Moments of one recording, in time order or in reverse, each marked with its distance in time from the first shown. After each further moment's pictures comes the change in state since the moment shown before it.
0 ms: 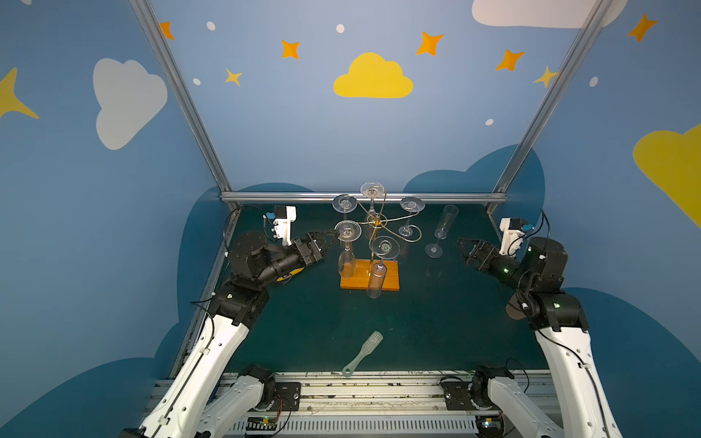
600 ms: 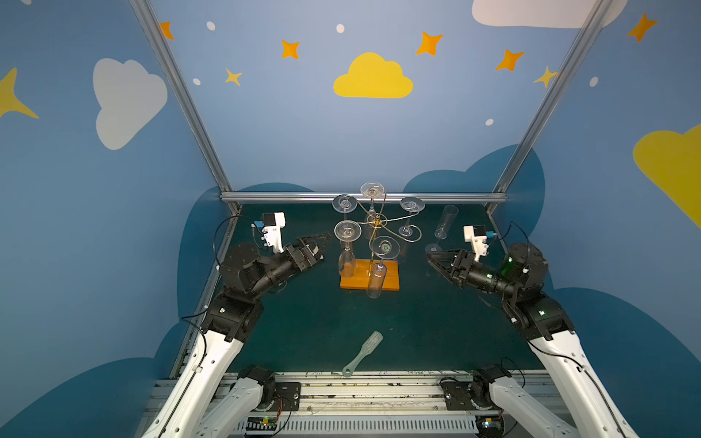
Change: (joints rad) left arm 0.002 -0.096 -0.053 -0.020 -0.108 0.010; right arm 0.329 -0.025 -0.088 0.243 -0.267 0.503
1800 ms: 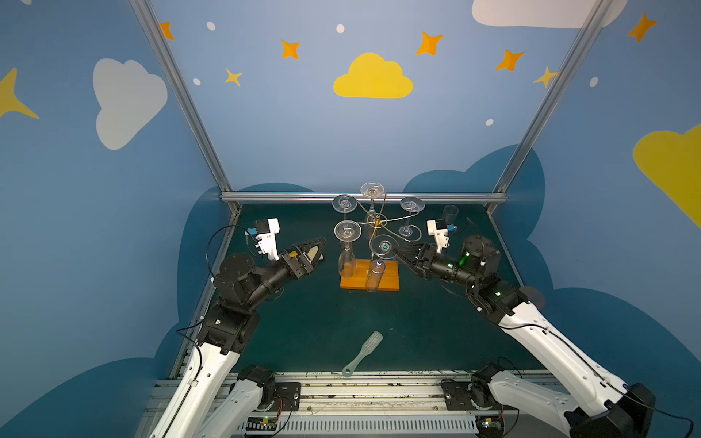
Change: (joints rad) left arm 0.000 -0.078 -0.049 0.001 -0.050 0.048; right arm 0.228 0.205 -0.028 0.288 0.177 0.105
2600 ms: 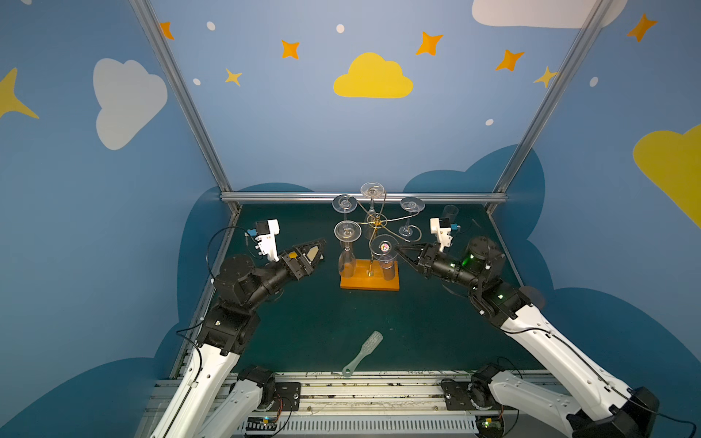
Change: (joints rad) left arm 0.000 -0.010 -0.010 -0.001 -0.005 0.009; right arm 0.013 -0.025 0.001 0.043 0.051 0.055
